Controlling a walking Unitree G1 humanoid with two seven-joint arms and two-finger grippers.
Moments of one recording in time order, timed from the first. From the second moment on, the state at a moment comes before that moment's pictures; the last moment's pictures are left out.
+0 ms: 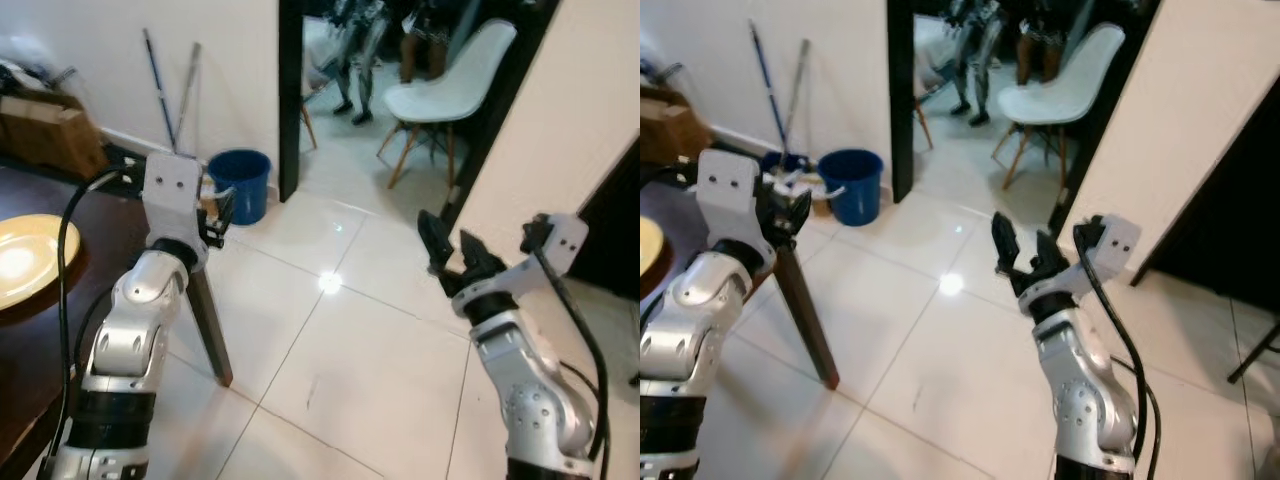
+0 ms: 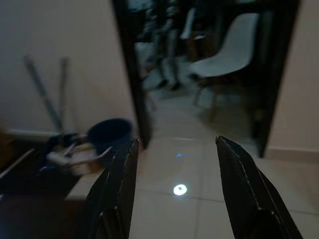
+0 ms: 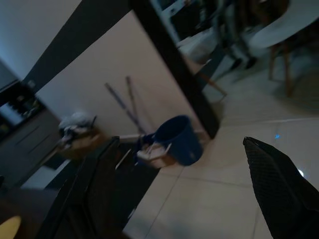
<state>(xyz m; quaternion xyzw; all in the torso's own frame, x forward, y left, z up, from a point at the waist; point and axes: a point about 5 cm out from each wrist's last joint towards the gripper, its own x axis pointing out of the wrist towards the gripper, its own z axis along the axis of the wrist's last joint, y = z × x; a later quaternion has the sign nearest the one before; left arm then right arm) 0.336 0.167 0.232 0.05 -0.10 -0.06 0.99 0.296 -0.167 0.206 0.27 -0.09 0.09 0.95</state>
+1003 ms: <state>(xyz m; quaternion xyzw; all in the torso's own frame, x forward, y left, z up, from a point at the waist) 0.336 0.165 0.232 0.06 -0.11 -0.07 0.99 0.297 -0.175 0.206 0.24 -0.10 0.07 0.96</state>
